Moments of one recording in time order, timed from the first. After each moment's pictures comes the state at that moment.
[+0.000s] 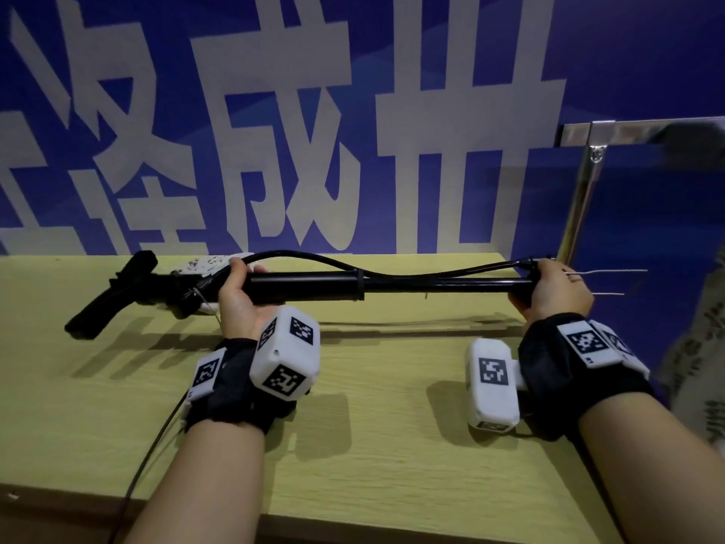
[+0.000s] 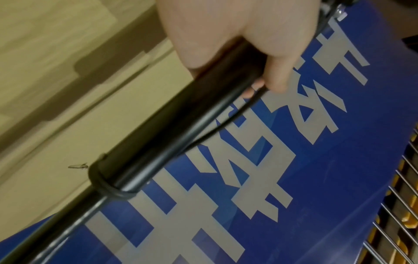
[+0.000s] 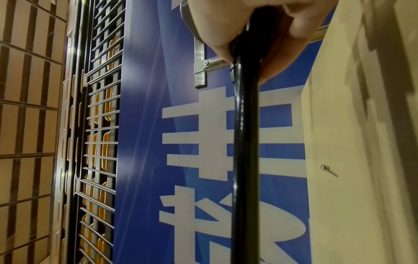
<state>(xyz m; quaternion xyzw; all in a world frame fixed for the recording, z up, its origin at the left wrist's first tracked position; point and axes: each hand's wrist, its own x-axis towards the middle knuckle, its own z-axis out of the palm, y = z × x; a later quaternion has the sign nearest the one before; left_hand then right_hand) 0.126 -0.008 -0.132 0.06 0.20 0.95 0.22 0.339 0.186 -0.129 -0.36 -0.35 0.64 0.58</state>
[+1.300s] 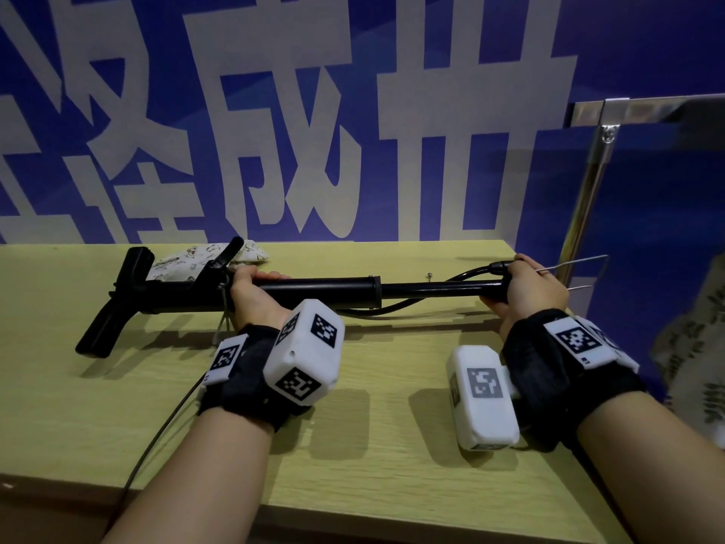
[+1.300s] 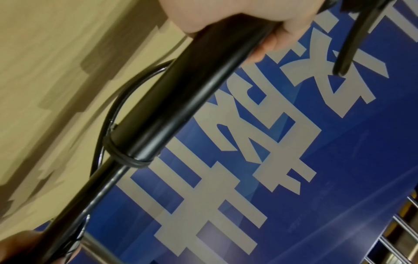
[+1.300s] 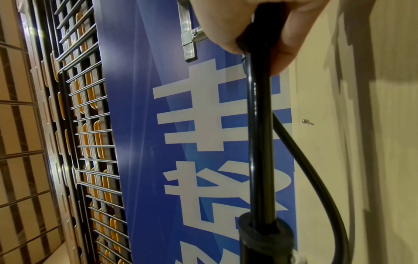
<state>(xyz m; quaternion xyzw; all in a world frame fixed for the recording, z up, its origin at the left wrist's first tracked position) 0.142 0.007 -0.132 -0.03 0.25 0.95 0.17 0.315 0.161 -0.137 -0.39 -0.34 0.67 0.53</state>
